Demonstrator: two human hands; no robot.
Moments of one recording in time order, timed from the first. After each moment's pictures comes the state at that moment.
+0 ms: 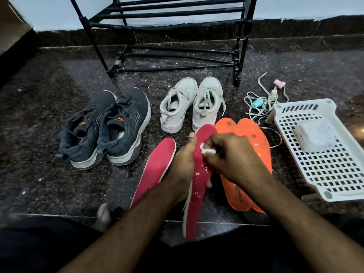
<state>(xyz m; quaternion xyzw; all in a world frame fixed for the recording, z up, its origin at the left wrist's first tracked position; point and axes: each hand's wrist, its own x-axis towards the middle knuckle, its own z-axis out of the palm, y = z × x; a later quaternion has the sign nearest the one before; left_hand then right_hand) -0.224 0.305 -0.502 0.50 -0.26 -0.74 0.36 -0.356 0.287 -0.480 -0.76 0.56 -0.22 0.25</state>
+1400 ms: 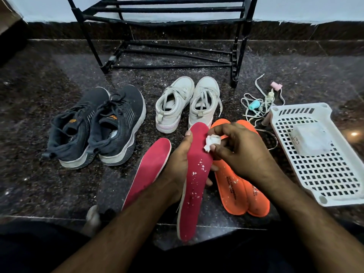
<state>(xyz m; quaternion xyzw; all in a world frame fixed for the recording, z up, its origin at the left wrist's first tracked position) -0.222 0.295 -0.499 0.45 -0.24 -0.79 0.34 -0.378 0.272 -0.477 -0.73 0.56 -0.28 0.29</state>
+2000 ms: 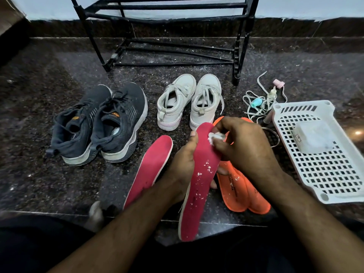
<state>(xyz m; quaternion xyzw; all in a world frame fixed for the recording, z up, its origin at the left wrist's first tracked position) -0.229 0.305 -0.496 0.48 -0.28 -0.76 0.33 -0.375 0.271 -0.468 -0.76 0.57 -0.24 0.16</state>
